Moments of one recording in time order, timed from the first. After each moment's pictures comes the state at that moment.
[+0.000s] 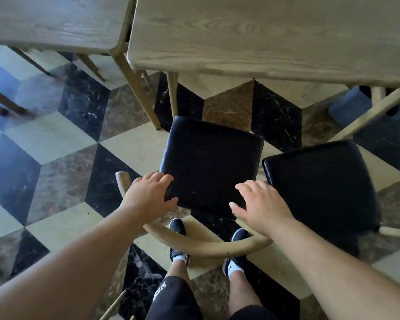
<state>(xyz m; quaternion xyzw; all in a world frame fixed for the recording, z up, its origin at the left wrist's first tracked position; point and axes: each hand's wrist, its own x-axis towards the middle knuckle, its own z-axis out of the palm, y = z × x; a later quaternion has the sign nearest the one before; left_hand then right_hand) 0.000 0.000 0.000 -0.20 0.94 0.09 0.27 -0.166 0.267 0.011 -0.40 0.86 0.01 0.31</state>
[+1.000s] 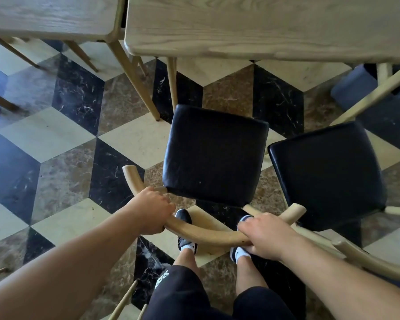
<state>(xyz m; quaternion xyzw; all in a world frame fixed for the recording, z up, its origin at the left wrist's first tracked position) 0.037 -0.017 -0.004 0.11 0.91 -0.01 0.40 -0.100 0.290 -0.011 -0.52 0.73 0.11 0.42</state>
